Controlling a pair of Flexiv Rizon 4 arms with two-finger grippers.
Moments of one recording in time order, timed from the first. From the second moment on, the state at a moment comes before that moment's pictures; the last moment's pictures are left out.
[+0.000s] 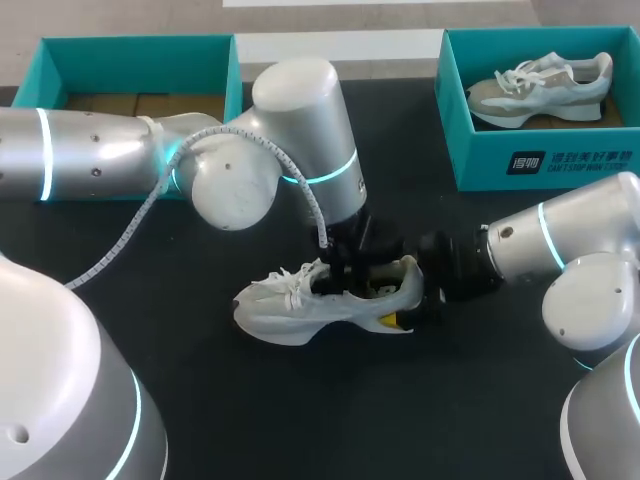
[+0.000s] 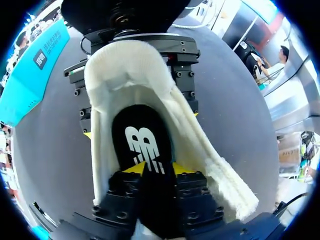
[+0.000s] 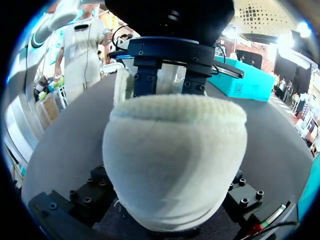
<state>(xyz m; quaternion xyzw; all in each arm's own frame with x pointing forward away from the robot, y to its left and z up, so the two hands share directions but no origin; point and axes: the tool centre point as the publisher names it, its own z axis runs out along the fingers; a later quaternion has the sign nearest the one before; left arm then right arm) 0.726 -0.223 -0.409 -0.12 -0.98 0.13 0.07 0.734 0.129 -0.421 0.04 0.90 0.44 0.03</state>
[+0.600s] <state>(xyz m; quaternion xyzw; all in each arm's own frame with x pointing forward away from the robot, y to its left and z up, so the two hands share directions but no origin) 0.720 -0.203 -0.372 -0.11 -0.97 0.17 0.11 0.734 0.129 -0.420 0.04 0.90 0.44 0.03</state>
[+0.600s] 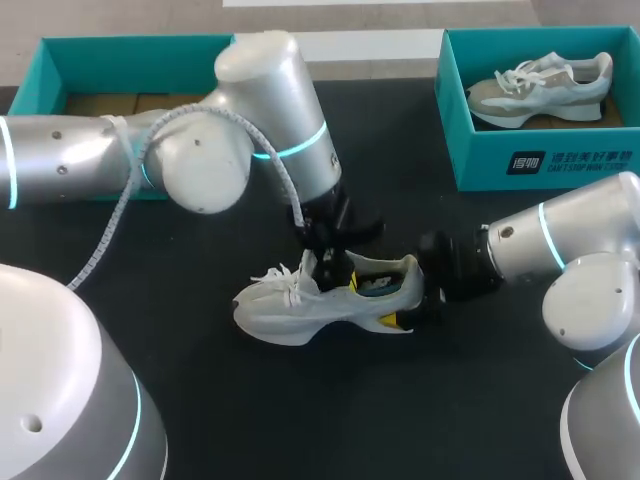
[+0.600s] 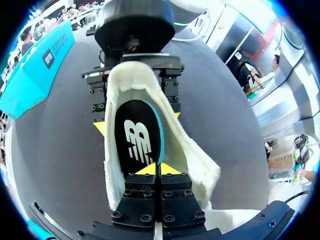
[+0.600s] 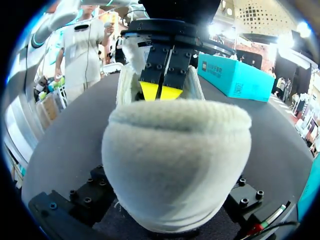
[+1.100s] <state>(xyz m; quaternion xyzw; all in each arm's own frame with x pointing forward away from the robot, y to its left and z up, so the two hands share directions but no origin) 0.730 -0.207 -0.323 -0.11 -0.96 0.23 0.15 0.734 0.129 -0.420 0.04 0.90 0.44 0.03</state>
